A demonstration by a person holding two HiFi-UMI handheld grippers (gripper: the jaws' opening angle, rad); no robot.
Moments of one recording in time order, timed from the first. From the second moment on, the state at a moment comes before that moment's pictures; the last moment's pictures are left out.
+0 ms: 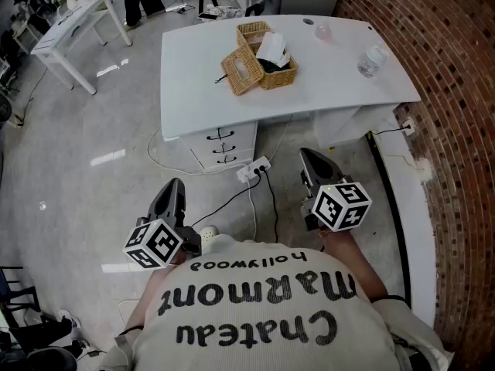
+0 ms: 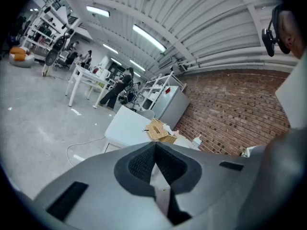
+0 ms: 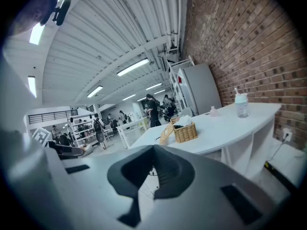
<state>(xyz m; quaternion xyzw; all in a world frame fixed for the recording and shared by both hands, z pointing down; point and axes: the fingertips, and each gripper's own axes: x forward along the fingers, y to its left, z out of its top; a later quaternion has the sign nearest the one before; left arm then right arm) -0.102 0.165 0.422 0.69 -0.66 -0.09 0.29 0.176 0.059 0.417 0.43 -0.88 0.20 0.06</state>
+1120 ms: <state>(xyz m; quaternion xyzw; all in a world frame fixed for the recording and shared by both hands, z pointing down) -0.171 0.084 0.435 0.68 -0.66 -0.10 0.31 0.110 -0.027 0.444 0.43 -0.86 0.25 0.07</state>
